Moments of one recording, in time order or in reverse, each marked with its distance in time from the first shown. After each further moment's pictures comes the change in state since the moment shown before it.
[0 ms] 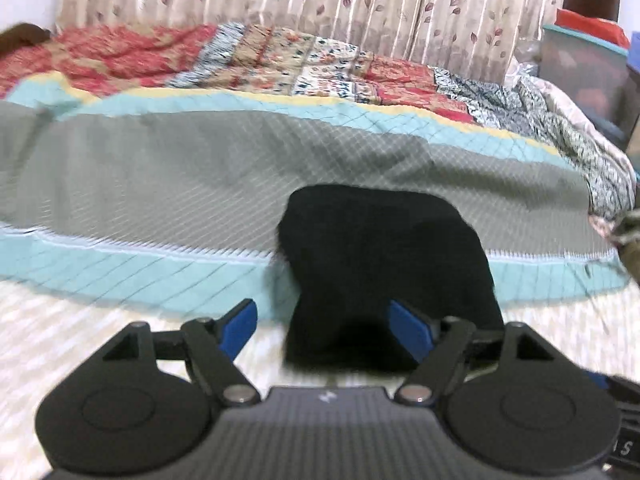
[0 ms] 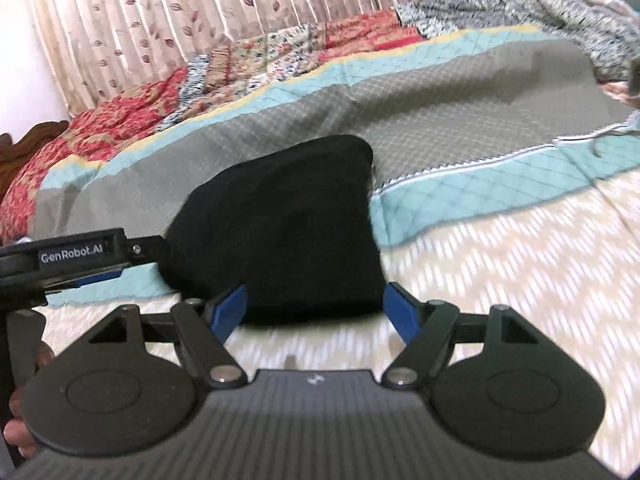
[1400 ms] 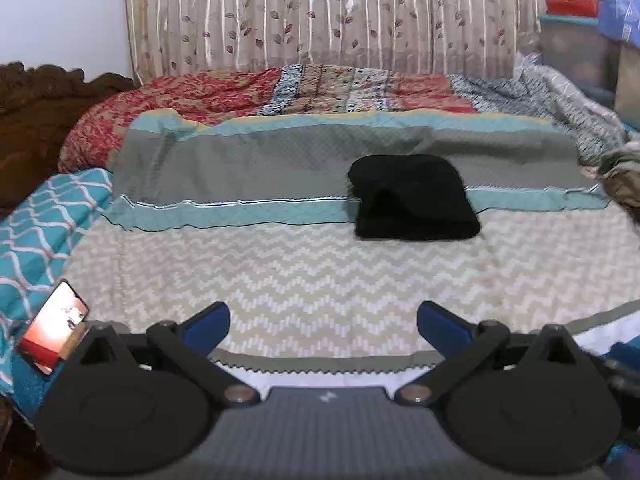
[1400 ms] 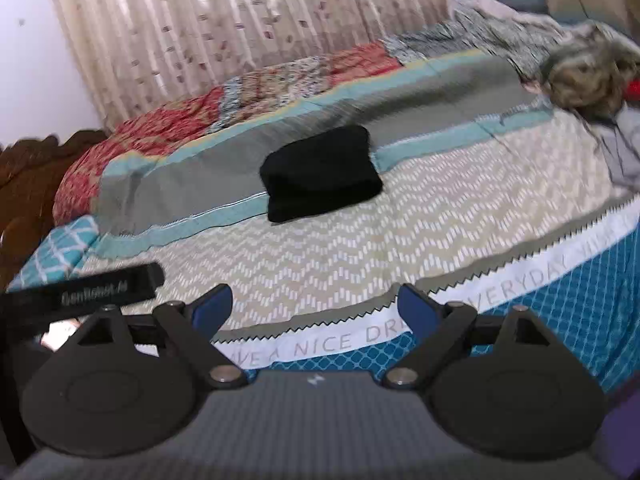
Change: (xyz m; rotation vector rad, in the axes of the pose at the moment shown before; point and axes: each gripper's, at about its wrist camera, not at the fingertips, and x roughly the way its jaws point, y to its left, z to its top) left arm -0.227 -0.028 -0.130 0.092 -0.072 0.232; right arm -0.174 0.058 -0.110 0.059 -0.075 -0.024
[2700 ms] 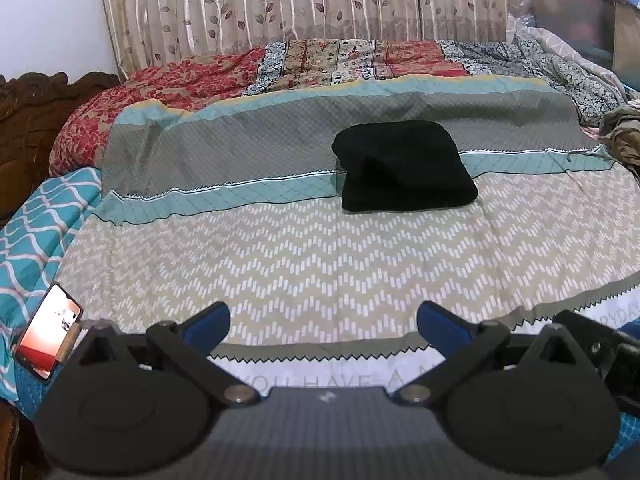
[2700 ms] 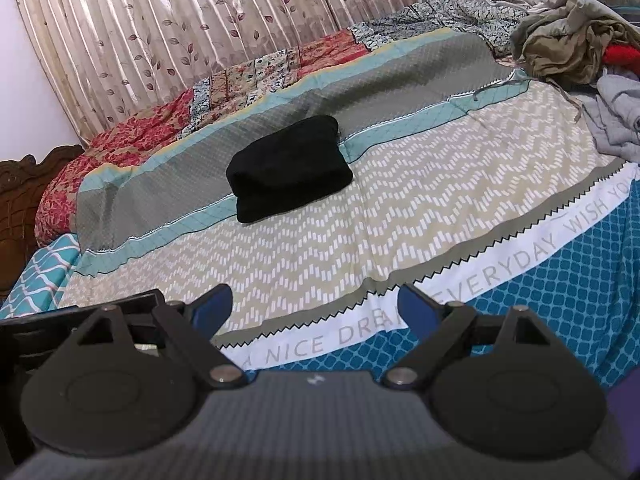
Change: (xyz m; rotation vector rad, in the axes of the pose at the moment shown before) left arm 0.023 -0.022 -0.002 0.074 0.073 -0.003; right arm 0.006 -0.029 0.006 0.063 0.021 -0.026
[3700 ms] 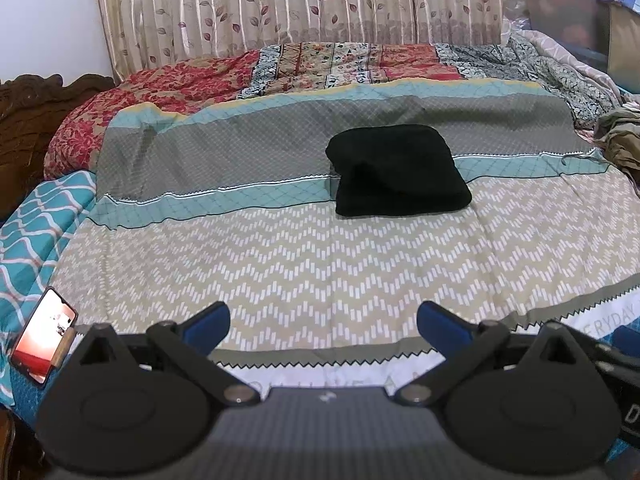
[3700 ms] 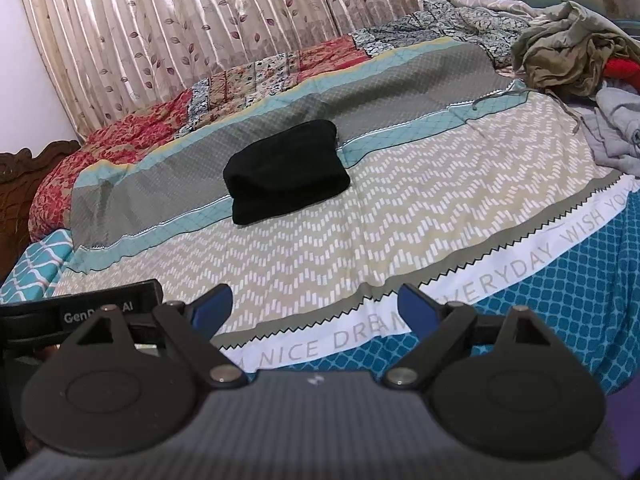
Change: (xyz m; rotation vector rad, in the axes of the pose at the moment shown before) left arm -0.001 0.000 0.003 -0.007 -0.008 -0.015; right arm 0.001 0.014 -0.007 -0.027 -0.020 -0.032
